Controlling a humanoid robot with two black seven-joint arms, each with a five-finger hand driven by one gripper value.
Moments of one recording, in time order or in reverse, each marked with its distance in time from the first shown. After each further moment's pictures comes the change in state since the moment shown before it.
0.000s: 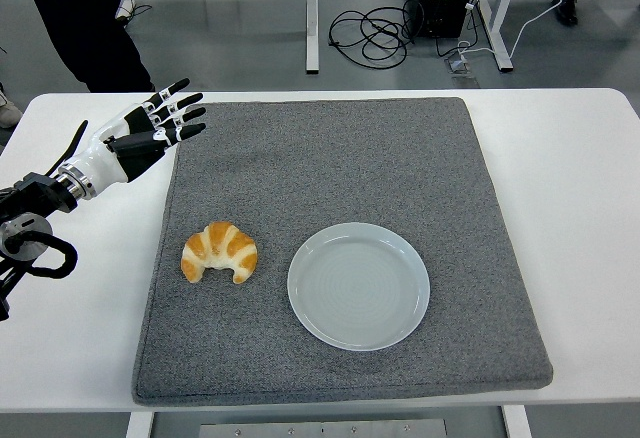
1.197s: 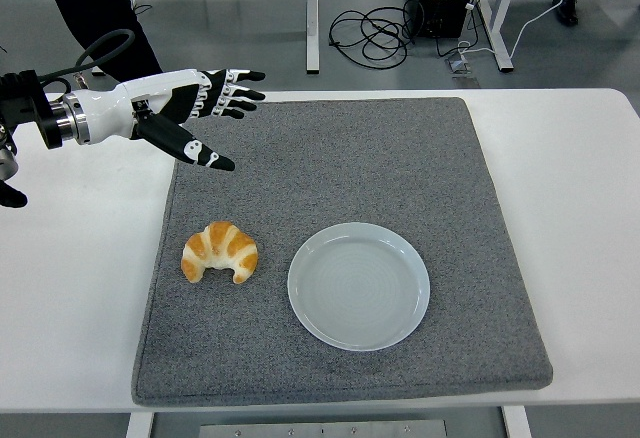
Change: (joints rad) left arm -0.280 0.314 0.232 -0.539 0.566 0.060 0.016; right arm 0.005 0.000 0.001 0.002 0.000 0.001 0.000
